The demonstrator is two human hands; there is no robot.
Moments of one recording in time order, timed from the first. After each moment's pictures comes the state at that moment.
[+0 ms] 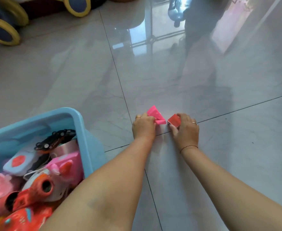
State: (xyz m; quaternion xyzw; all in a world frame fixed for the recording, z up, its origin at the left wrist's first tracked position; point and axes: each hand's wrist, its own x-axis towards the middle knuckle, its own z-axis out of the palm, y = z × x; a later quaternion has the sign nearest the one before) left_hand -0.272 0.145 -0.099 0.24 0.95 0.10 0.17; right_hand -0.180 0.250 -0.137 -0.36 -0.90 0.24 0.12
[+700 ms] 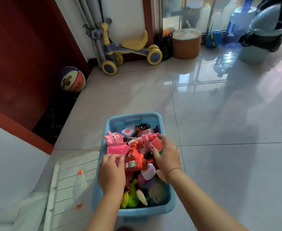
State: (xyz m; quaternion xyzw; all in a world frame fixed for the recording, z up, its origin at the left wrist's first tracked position) left_hand -0.107 -0.177 0.108 -0.13 0.95 0.27 -0.07; right_hand -0.116 -0.006 0.080 -0.17 -0.89 0.42 0.08
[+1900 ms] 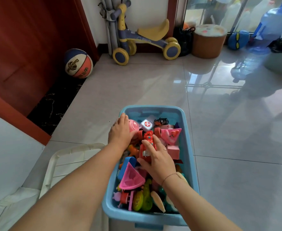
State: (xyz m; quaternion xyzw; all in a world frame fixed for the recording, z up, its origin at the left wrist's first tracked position) left_hand -0.292 -0.199 0.059 0.06 1.00 0.04 0.01; right_hand -0.175 -0.066 0.042 0.02 -0.97 0.25 -0.01
